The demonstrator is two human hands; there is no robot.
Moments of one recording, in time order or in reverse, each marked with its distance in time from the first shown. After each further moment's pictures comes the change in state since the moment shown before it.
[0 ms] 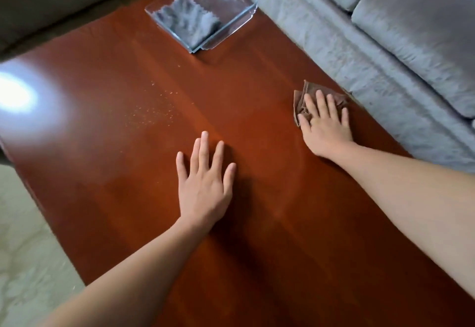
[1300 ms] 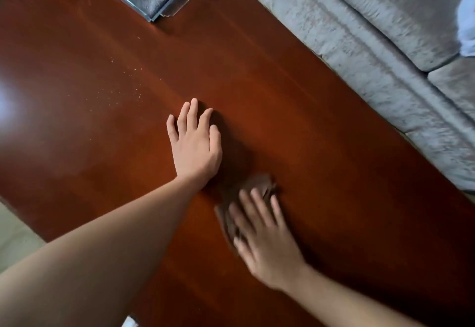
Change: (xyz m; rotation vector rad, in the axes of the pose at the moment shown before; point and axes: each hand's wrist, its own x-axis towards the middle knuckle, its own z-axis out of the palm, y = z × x) left_hand 0.027 0.018 -0.003 -0.230 0.027 0.045; right_hand -0.292 -0.065 0.112 -0.054 0.021 -0.473
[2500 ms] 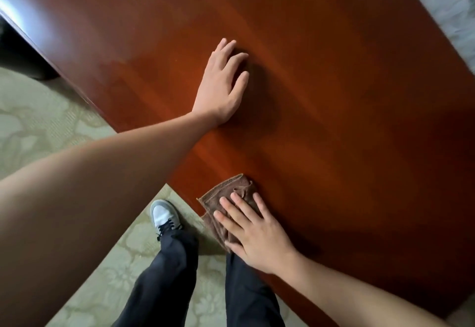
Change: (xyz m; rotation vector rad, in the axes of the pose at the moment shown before) left_hand -0.088 -0.036 -0.027 -0.284 -0.163 0.156; right_hand -0.135 -0.119 0.048 -0.005 -0.134 -0.347
